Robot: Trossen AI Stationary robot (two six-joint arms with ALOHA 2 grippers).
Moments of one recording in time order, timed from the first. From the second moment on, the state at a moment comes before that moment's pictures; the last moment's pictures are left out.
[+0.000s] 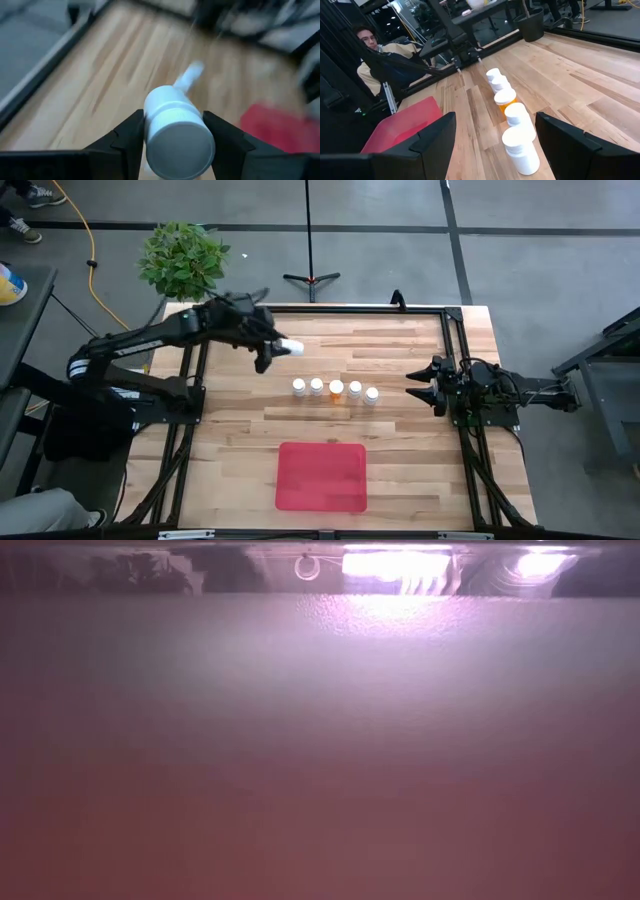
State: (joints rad) left arm 0.35 1.12 1.12 -0.53 0.22 -0.11; right arm 0.00 0.01 0.15 -0.29 0.10 0.47
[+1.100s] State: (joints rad) left arm -0.12 1.24 1.12 0.22 0.44 -0.55; right arm 0.00 0.01 0.15 -0.29 0.05 0.47
